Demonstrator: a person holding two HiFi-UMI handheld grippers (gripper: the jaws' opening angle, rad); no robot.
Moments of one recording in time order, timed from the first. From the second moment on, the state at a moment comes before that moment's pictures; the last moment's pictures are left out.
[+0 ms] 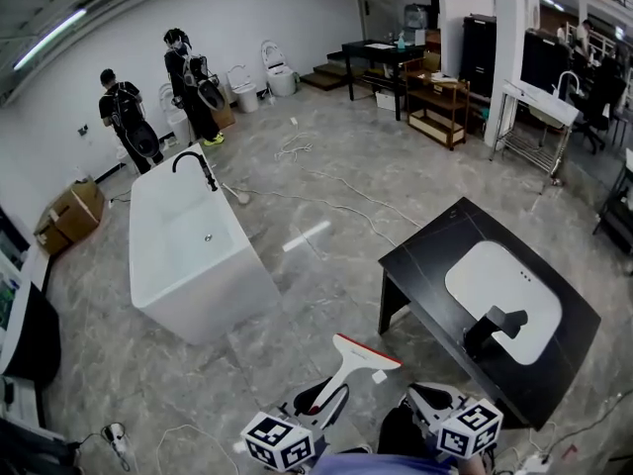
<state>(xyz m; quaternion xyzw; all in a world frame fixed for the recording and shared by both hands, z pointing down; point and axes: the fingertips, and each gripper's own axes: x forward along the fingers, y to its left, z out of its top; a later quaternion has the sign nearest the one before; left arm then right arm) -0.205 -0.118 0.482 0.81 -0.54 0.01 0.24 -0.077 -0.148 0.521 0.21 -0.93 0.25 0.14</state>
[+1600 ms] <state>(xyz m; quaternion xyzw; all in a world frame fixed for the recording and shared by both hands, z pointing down) -0.101 -0.494 0.558 0.87 -0.44 0.08 0.21 -0.039 -0.367 0.507 0.19 -0.94 0.28 0.08</state>
